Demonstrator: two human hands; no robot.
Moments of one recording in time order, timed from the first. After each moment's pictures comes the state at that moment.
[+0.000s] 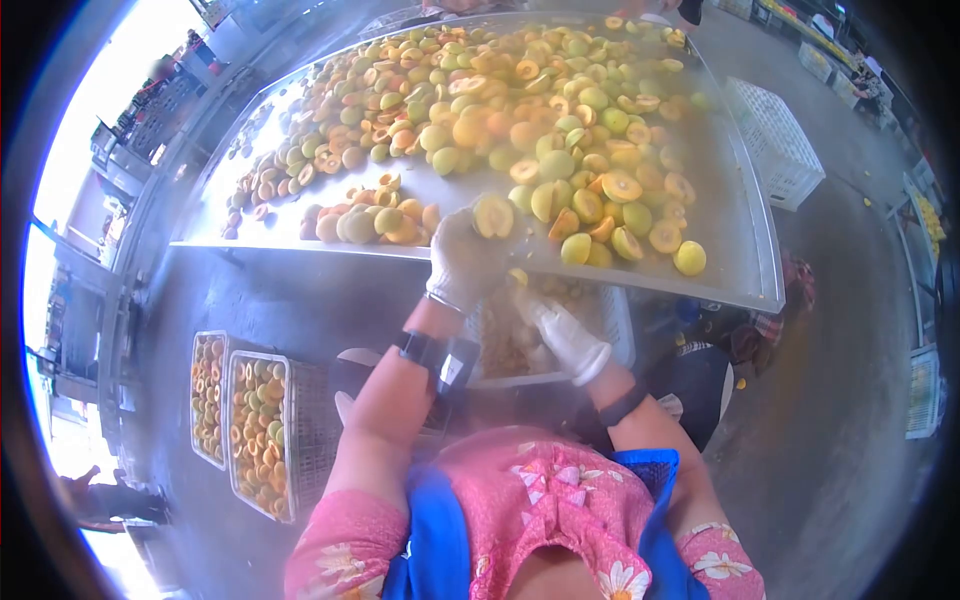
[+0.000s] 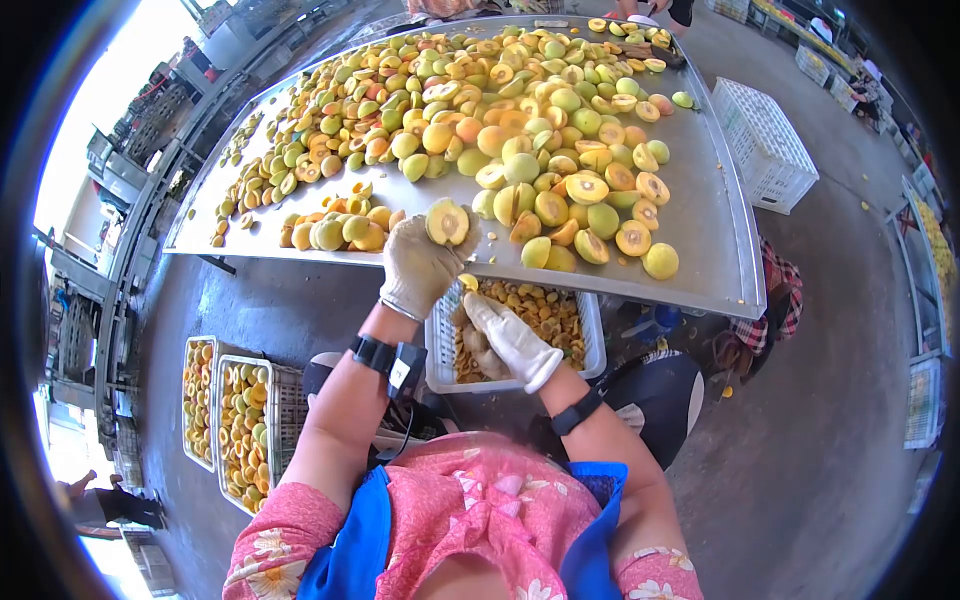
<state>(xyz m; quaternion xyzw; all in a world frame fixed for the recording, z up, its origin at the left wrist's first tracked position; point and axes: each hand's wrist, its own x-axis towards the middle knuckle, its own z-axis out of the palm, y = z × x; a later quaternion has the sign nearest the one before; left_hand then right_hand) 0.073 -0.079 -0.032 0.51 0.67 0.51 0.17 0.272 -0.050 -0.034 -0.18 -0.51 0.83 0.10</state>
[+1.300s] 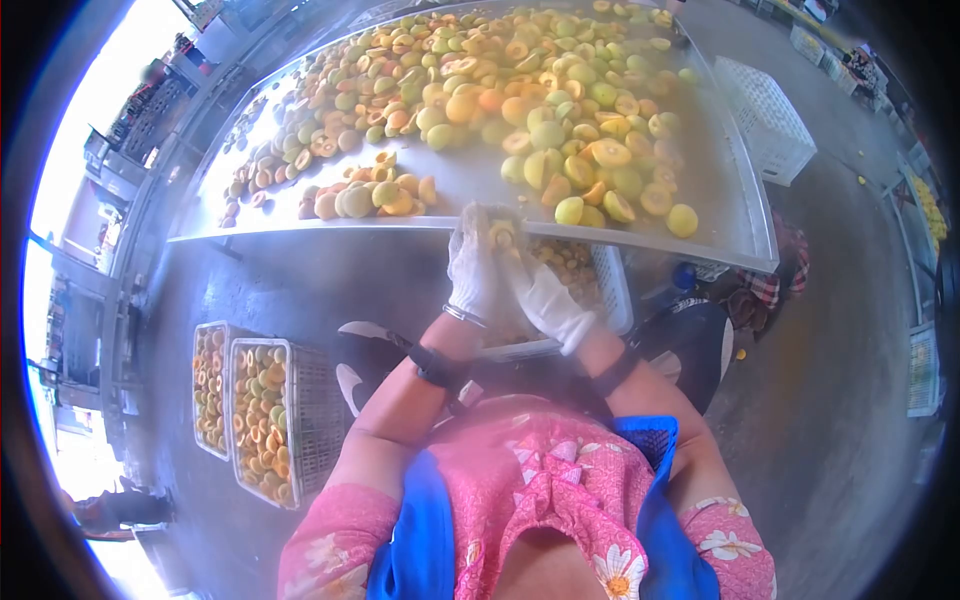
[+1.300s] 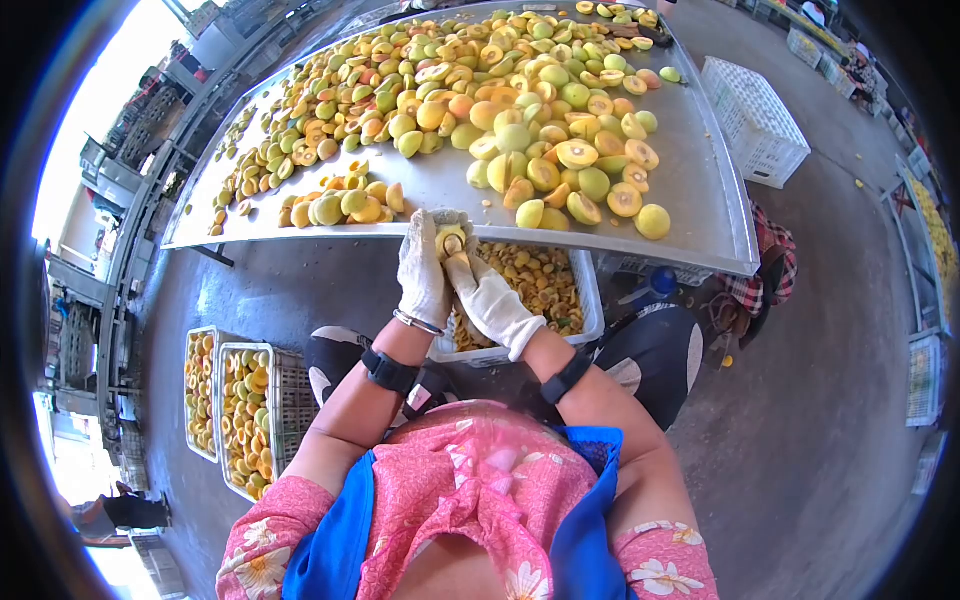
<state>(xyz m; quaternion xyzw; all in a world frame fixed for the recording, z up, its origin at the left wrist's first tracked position) 0.161 -0.117 -0.003 0.17 0.50 0.79 0.31 0.261 -0.075 -0.025 -0.24 -0.67 0.66 0.24</state>
